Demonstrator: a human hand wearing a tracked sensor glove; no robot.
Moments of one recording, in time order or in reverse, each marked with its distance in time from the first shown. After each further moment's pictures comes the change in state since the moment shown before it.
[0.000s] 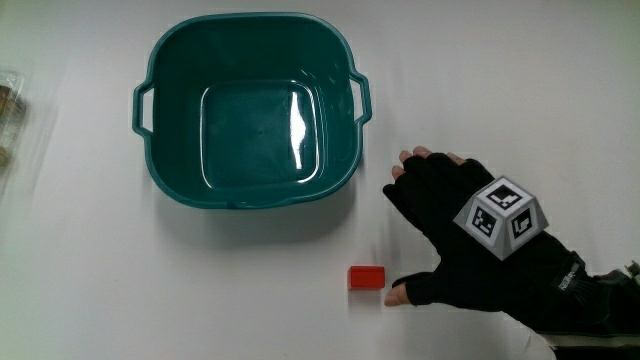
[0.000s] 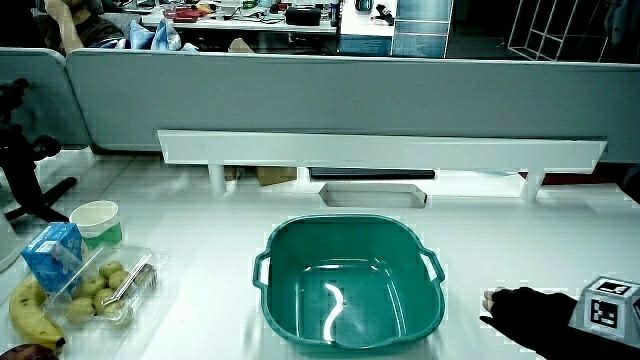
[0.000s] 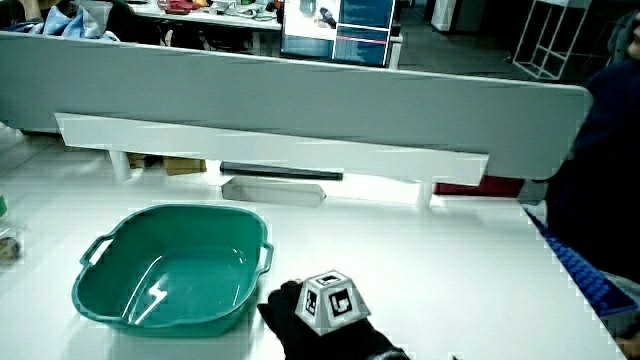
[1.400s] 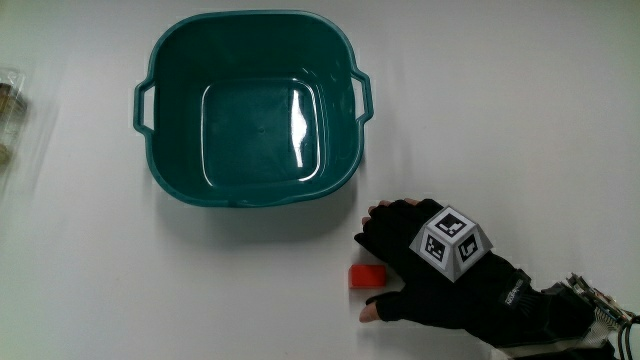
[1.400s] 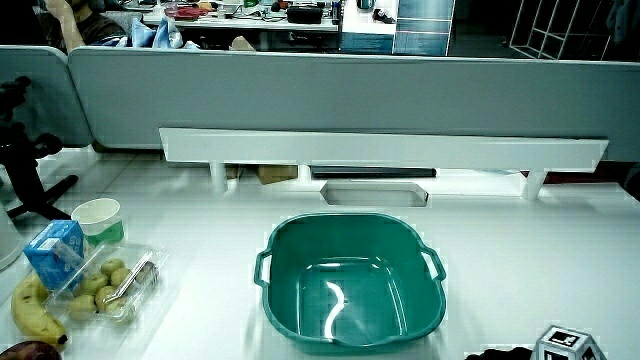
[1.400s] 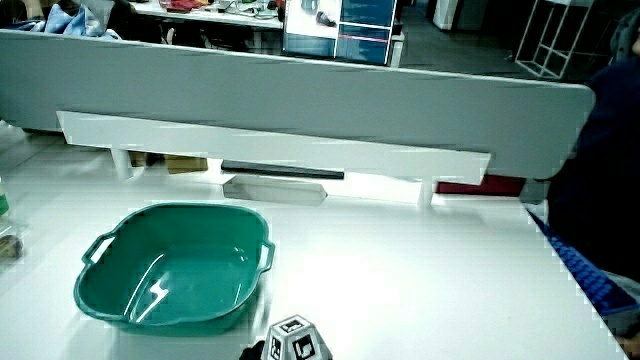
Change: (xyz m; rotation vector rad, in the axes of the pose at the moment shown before) arm -0.028 0.032 -0.044 -0.027 0.000 0.091
